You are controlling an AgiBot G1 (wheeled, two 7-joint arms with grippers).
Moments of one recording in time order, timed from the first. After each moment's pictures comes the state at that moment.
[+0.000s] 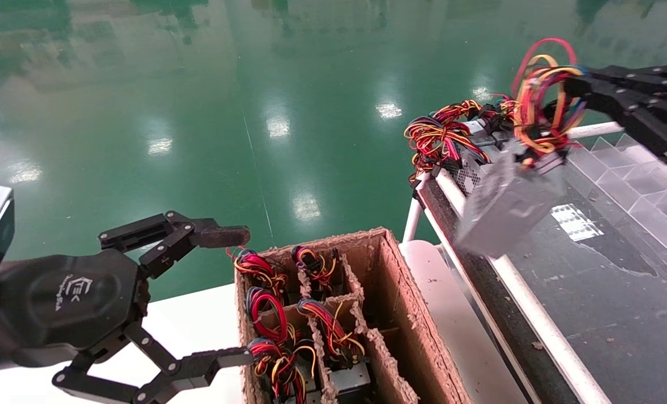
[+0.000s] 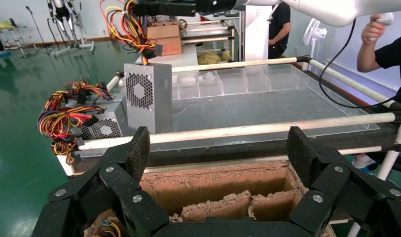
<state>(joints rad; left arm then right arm) -1.09 0.59 0.35 -1.27 0.68 1.47 -0.15 1.44 -0.57 -0.30 0.70 -0.88 -1.44 -0.10</state>
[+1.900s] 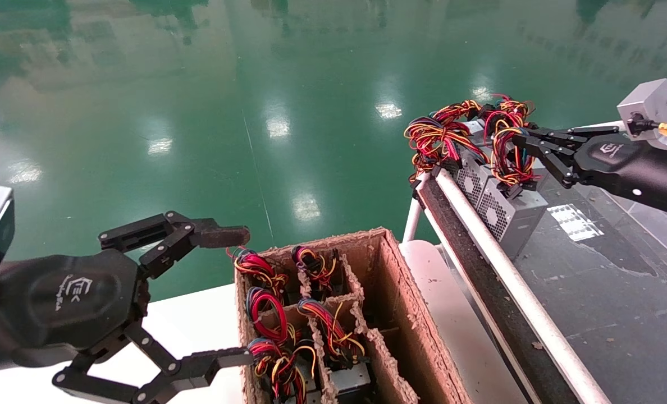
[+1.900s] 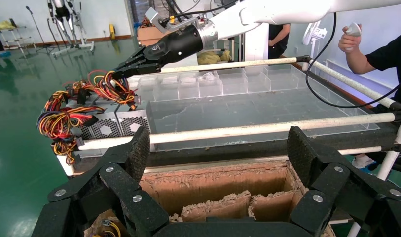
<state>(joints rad) -1.09 0.58 0.35 -1.27 0.68 1.47 -0.15 1.70 -0.85 -0.42 0.04 -1.14 -1.33 -0.42</state>
